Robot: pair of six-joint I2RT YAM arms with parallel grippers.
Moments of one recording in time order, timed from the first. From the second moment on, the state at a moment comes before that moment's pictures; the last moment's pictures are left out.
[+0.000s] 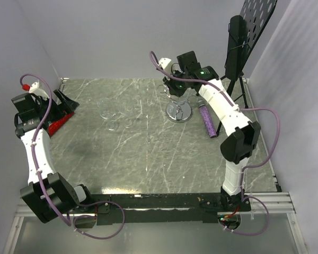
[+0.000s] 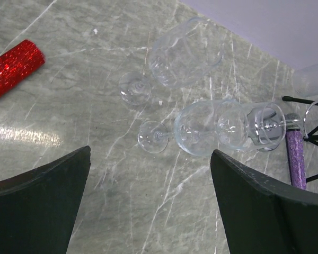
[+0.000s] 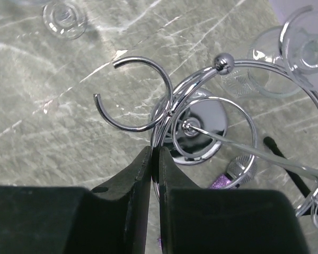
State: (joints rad) left arm 0.50 1.20 1.09 -0.43 0.60 -0.27; right arm 0.47 1.92 2.10 -0.97 -0.23 -0.48
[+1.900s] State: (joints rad) left arm 0.27 1.25 1.25 -0.38 0.80 -0.19; right arm 0.41 1.50 1.66 -0.95 -0.28 -0.84
